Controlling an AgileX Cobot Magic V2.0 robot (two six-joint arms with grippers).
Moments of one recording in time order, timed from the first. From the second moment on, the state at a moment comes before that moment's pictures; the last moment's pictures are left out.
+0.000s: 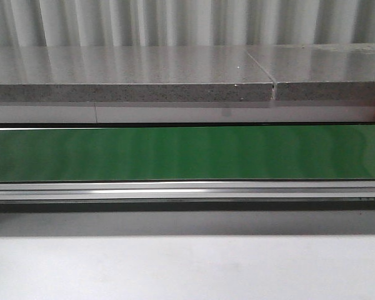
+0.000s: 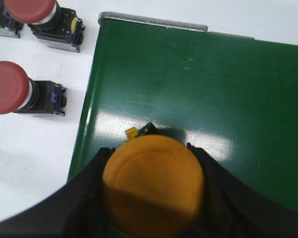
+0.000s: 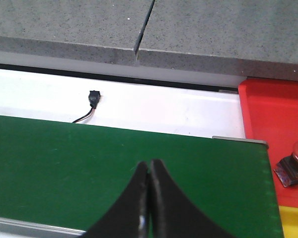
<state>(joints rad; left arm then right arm) -0.03 1.50 -0.99 0.26 0.64 -0.32 0.07 0.74 -0.66 0.06 0.39 -0.05</state>
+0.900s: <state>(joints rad) -0.07 1.48 -1.09 0.24 0.66 -0.27 0.07 0.74 -0.66 0.06 0.39 -0.05</state>
